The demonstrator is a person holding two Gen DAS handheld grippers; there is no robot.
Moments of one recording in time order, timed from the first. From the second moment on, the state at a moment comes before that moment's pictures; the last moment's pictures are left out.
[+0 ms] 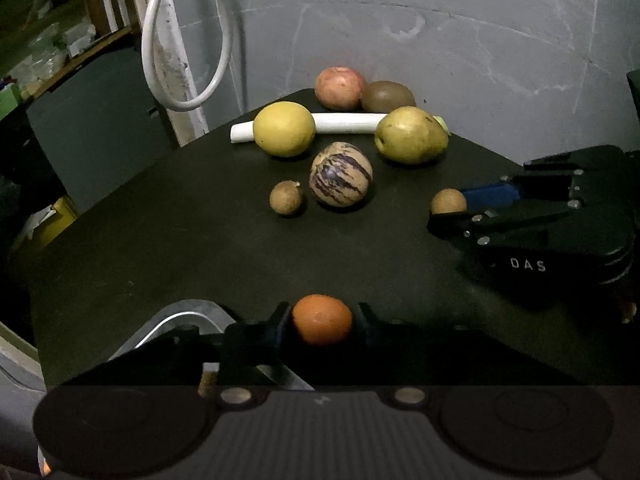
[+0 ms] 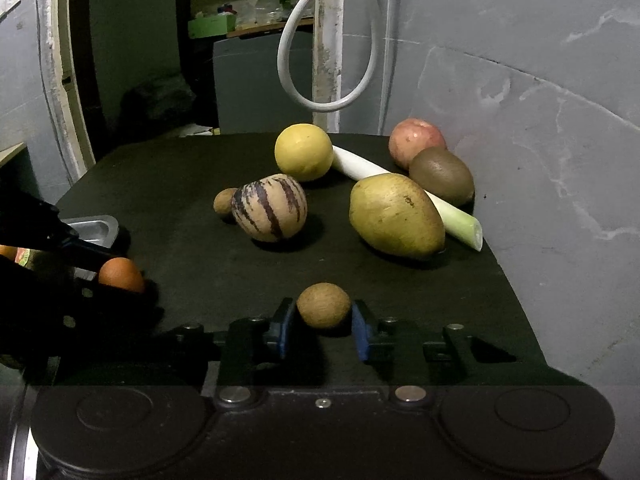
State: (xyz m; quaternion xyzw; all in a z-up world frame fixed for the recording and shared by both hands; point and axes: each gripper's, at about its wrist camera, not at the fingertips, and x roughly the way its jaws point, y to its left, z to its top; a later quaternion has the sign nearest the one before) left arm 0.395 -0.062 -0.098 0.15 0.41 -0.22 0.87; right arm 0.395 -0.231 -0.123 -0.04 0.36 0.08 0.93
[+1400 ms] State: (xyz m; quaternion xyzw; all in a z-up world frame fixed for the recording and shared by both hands) left arm 0.294 0.021 -0.038 0.02 0.38 -0.13 0.91; right arm 0.286 -0.138 -0.067 -0.05 0.33 0.18 0.92
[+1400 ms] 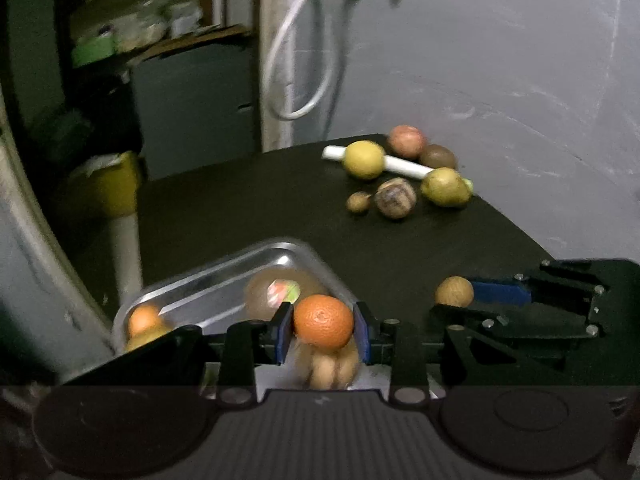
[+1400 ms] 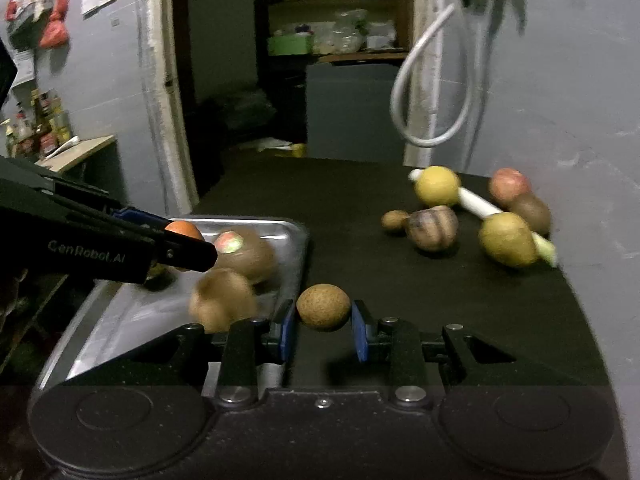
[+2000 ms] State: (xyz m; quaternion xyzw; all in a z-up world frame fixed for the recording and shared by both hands) left arm 0.254 0.083 -0.063 -0.02 0.43 -0.07 0.90; right arm 0.267 -0.074 -0.081 -0.06 0.37 0.23 0.90
